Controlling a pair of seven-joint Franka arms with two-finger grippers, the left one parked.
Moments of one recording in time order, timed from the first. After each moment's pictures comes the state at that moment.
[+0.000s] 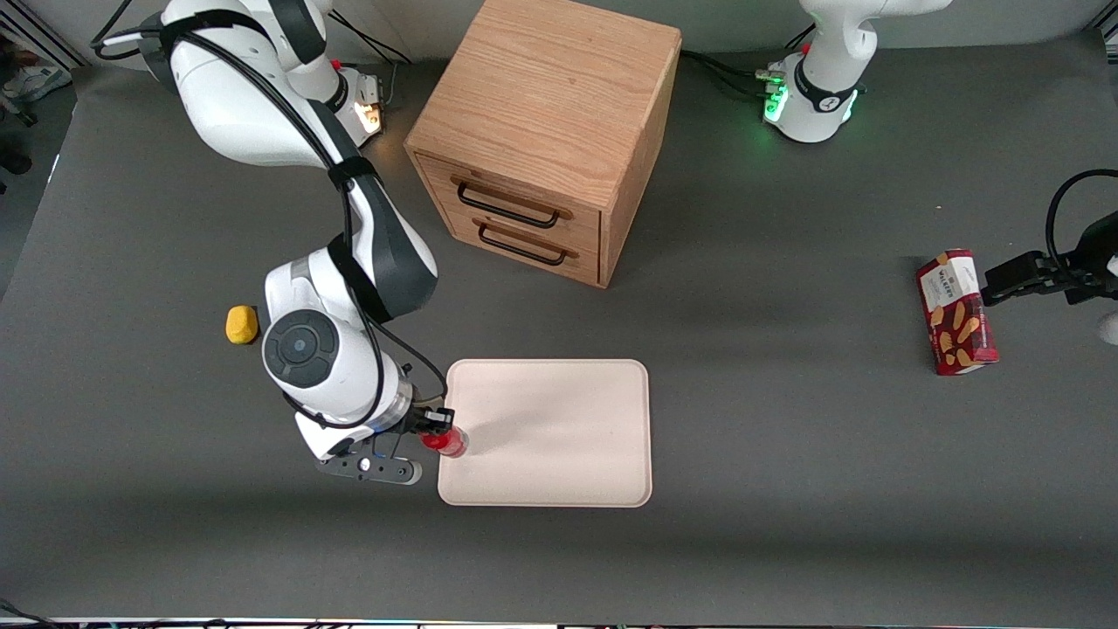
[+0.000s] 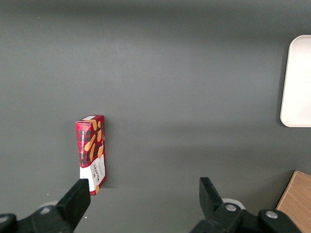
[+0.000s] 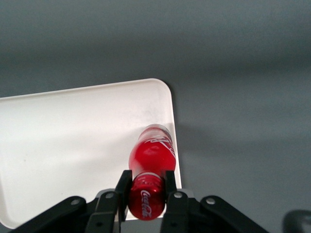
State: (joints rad) arm 0.42 0.80 -0.03 -1.04 0.03 1.89 0.54
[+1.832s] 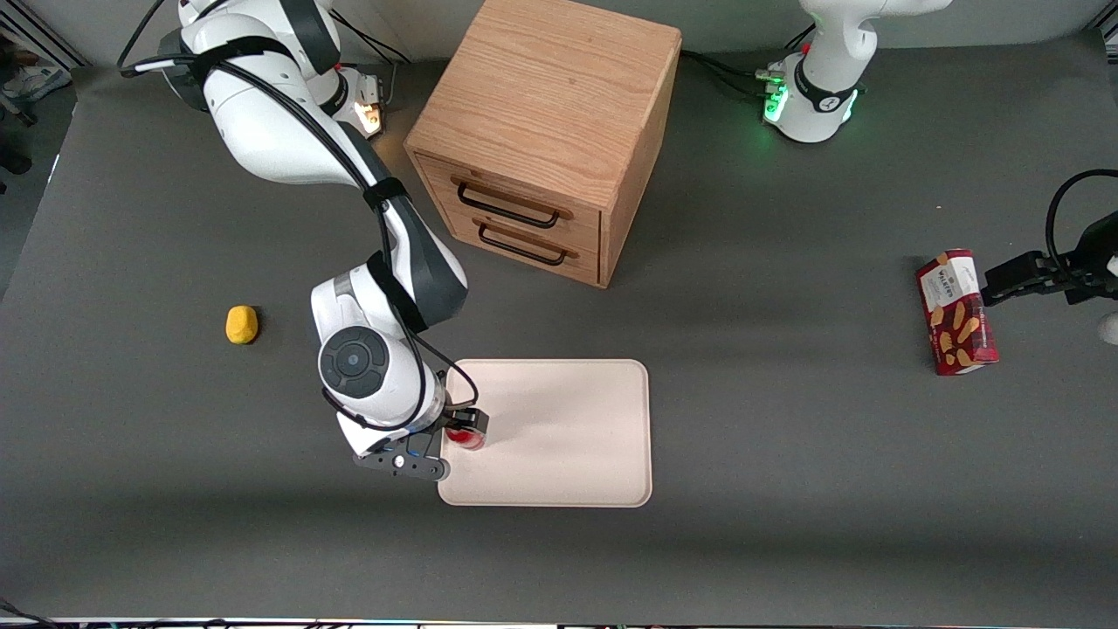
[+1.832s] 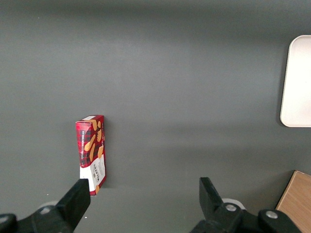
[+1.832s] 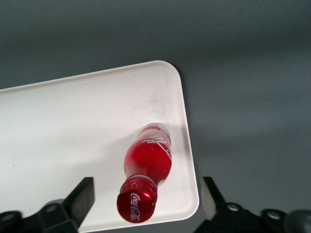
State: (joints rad) arm 0.45 0.85 -0.03 -1.05 0.03 1.92 0.62
